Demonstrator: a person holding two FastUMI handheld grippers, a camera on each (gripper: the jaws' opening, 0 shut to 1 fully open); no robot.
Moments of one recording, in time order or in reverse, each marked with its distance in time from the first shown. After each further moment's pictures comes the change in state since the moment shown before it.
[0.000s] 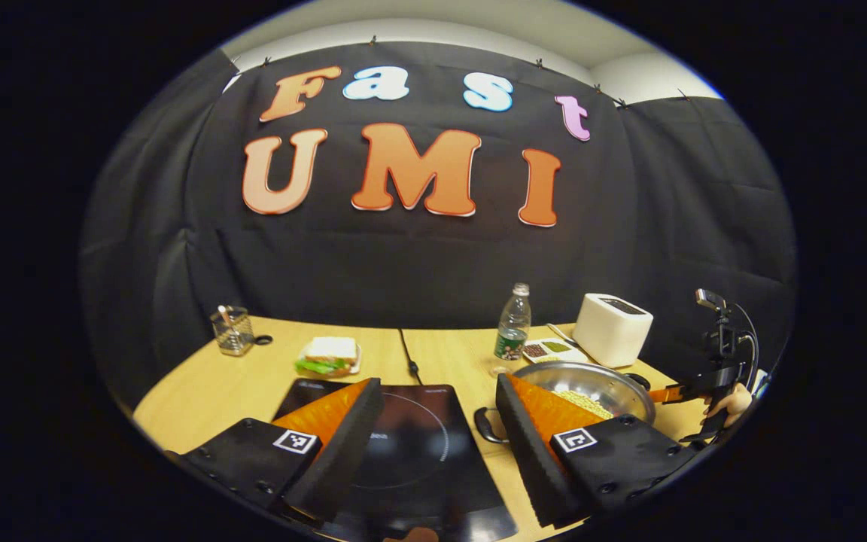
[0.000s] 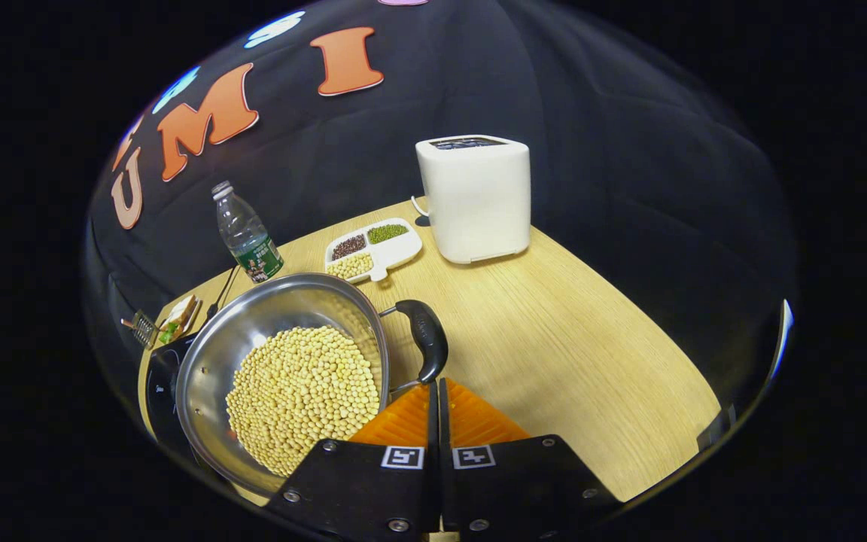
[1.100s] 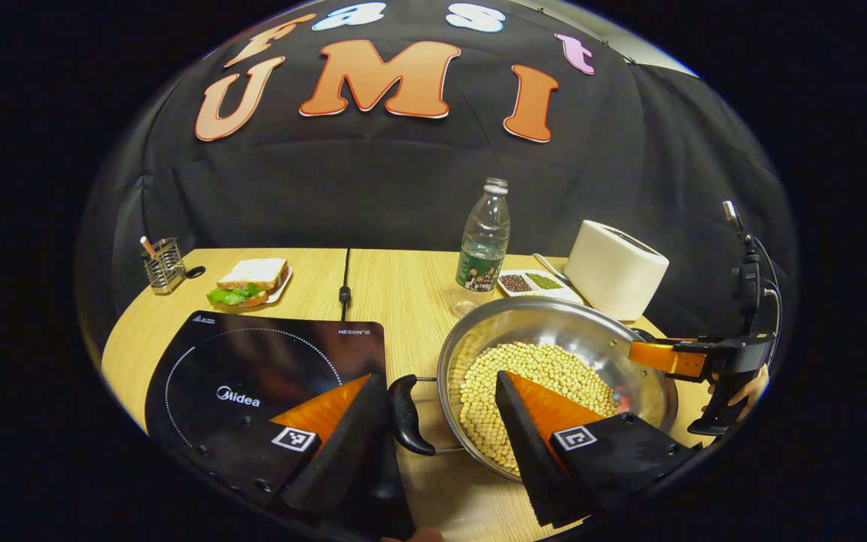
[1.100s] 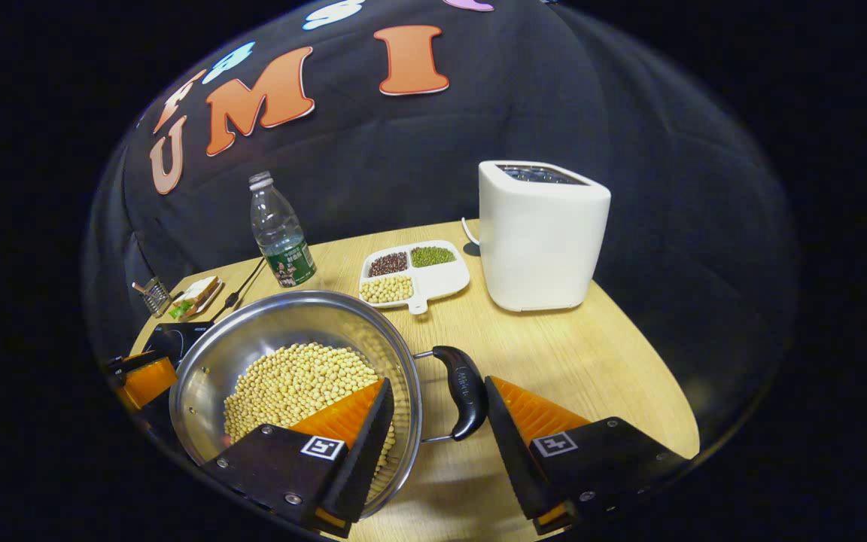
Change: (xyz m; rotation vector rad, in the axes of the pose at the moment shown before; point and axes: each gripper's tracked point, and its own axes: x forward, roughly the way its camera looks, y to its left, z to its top) left arm 0.101 -0.059 -0.090 -0.010 0.263 -0.029; right arm 0.037 0.027 0.031 -0.148 -0.037 0.133
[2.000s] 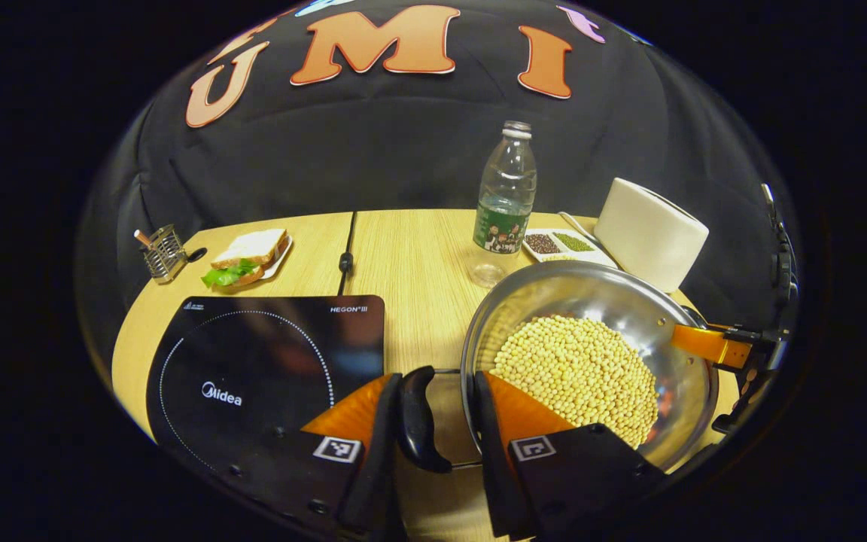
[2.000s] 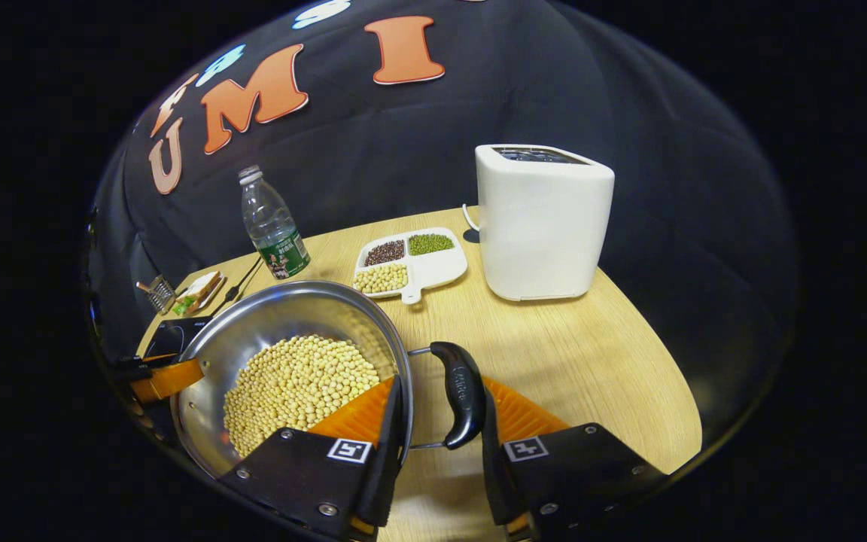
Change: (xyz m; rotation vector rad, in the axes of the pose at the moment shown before) left arm 0.039 0.004 -0.029 0.015 0.181 0.081; right arm -0.005 -0.014 -0.003 0.012 0.022 0.031
